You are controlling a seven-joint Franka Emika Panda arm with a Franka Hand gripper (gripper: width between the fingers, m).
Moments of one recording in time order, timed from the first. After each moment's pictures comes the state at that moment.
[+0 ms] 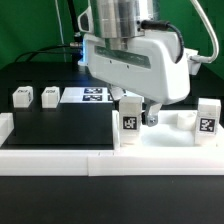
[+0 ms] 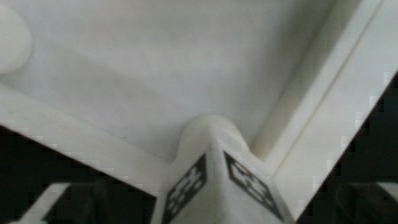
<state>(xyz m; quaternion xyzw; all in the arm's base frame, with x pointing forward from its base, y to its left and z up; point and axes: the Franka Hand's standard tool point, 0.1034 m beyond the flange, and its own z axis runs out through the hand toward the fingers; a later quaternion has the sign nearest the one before) 0.619 0.008 0.068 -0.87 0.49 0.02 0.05</state>
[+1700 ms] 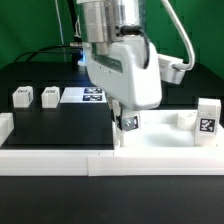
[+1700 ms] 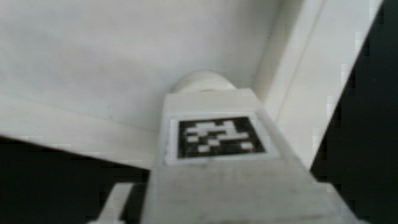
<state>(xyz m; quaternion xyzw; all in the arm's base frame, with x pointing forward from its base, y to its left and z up) 0.626 -0.009 0.060 -0.78 0.63 0.00 0.06</state>
